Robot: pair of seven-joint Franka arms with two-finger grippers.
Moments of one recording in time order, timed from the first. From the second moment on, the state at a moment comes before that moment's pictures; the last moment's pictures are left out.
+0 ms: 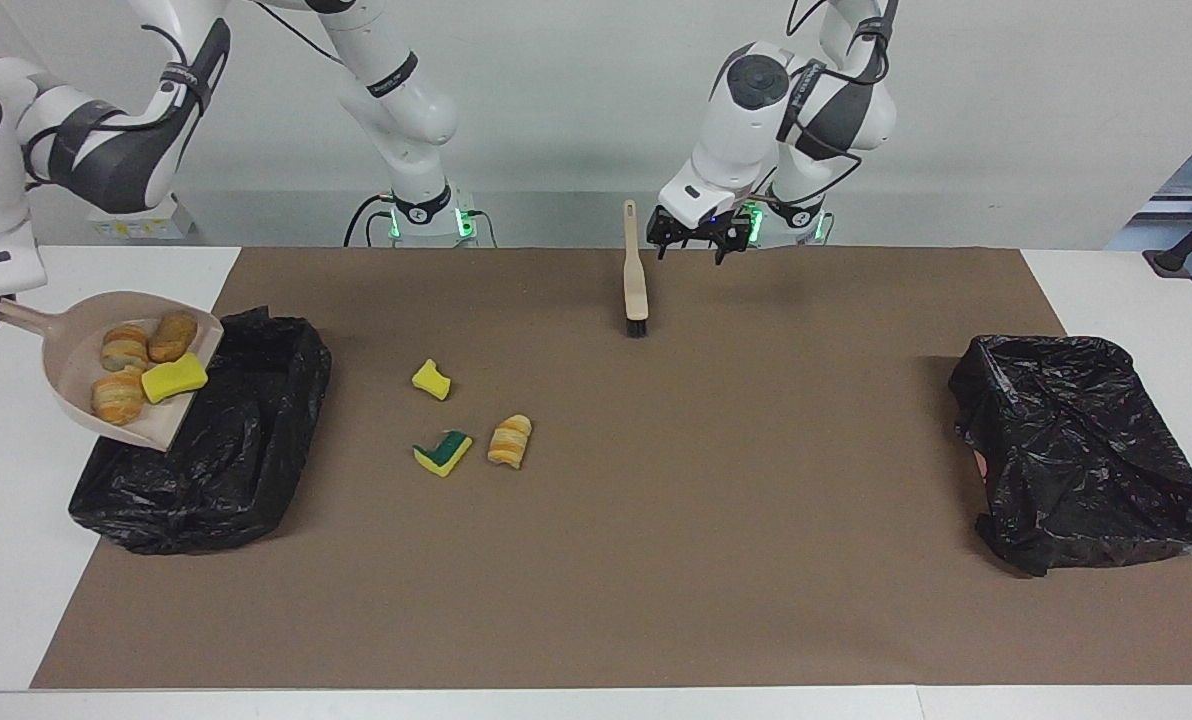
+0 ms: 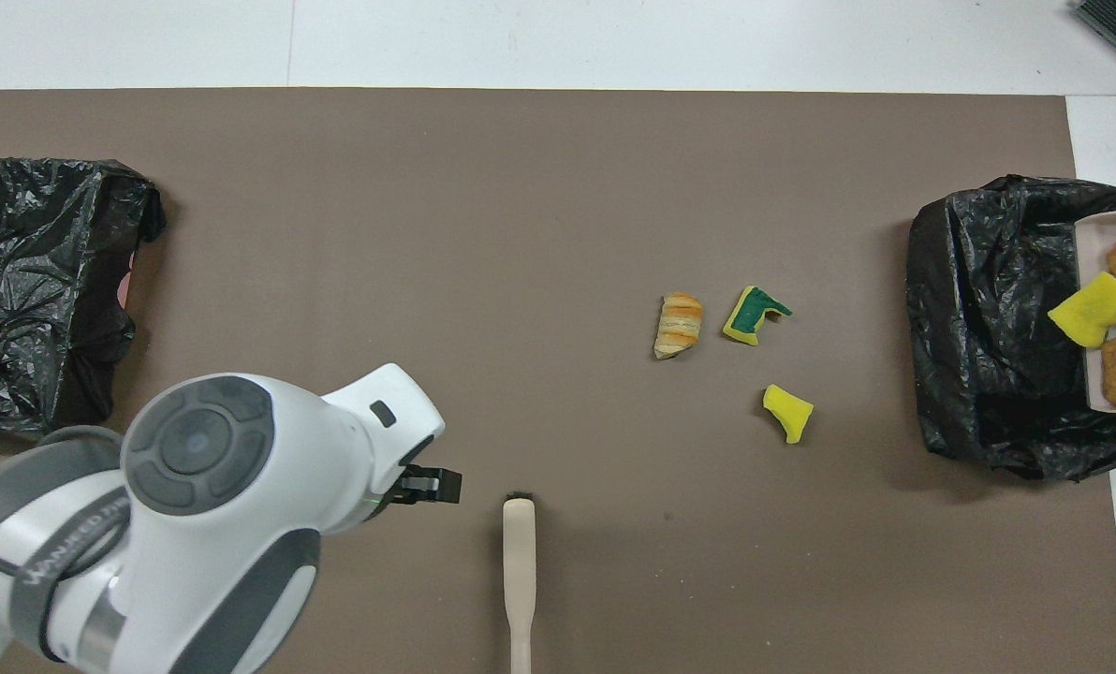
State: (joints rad) left arm -0.44 -0.19 -0.09 -2.08 -0.11 1.81 -0.35; right arm -0.47 0.19 0.15 -1.59 -0.82 1.90 -1.56
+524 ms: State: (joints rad) left arm -0.17 -0.14 -0.09 -1.78 -0.10 1.57 -0.08; right arm -0.42 0.19 0.14 -1.59 -0.94 1.86 -1.53
